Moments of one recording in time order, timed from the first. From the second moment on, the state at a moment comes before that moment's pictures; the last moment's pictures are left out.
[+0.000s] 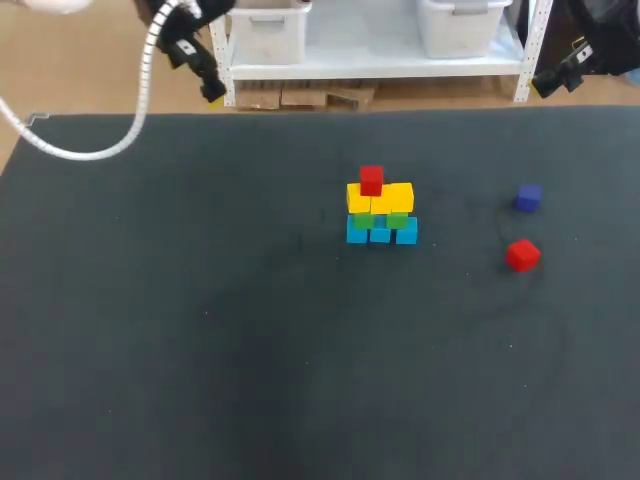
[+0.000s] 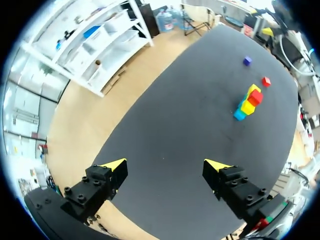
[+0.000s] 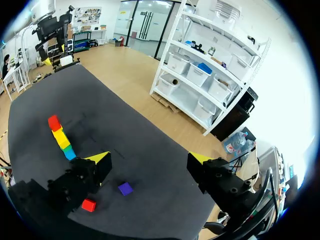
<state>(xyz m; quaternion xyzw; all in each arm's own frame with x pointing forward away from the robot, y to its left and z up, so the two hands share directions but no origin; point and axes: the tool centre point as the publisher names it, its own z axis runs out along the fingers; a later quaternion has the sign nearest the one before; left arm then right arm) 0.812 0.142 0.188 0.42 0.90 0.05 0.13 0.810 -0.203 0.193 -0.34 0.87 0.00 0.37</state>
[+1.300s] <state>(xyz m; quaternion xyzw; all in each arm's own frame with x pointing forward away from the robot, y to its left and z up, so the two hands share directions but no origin) 0.803 0.259 0.196 0.11 0.94 0.06 0.31 0.810 -0.203 0.193 -0.34 0.87 0.00 0.37</state>
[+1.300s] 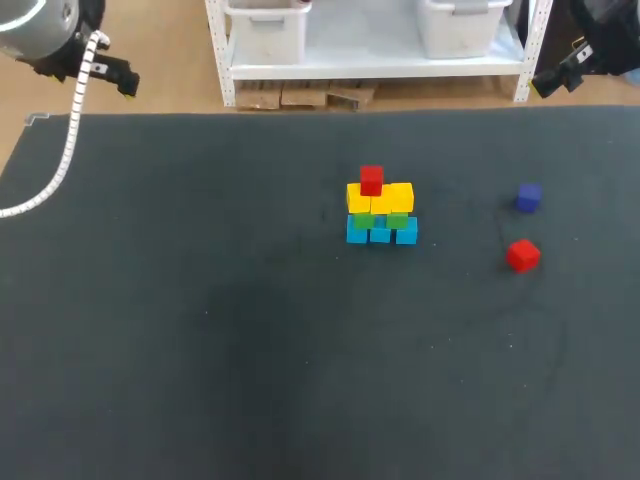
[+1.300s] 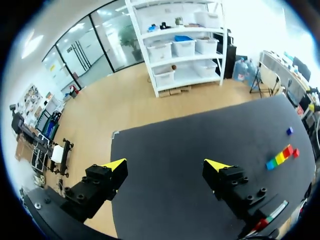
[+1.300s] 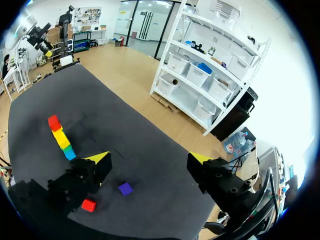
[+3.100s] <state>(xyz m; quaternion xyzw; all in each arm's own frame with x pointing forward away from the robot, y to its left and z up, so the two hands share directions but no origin) 0.809 0.263 0.215 0.12 0.93 0.05 0.35 0.789 -0.184 0.177 -0.37 0.87 -0.03 0.32</state>
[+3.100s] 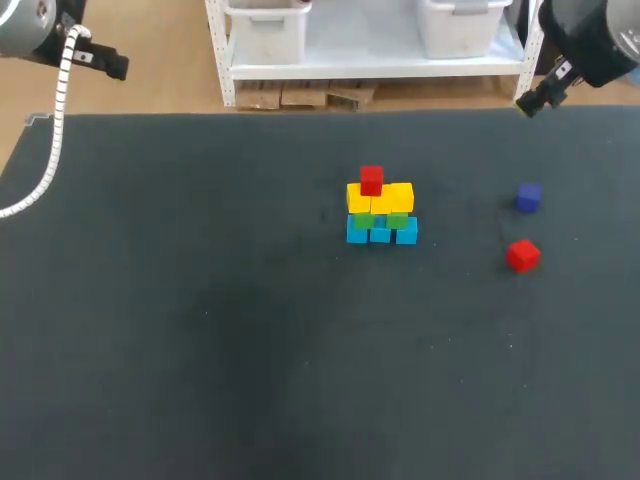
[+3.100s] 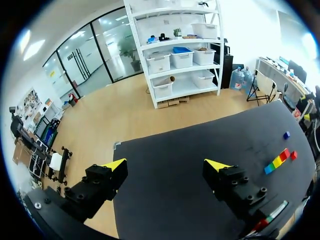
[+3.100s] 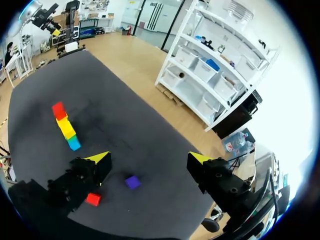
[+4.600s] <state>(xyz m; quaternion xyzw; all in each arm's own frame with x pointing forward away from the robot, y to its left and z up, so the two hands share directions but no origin) 0.808 0.263 0.215 0.12 0.93 0.05 0.35 0.622 -0.154 0.078 -0.40 0.91 0.04 0.14</state>
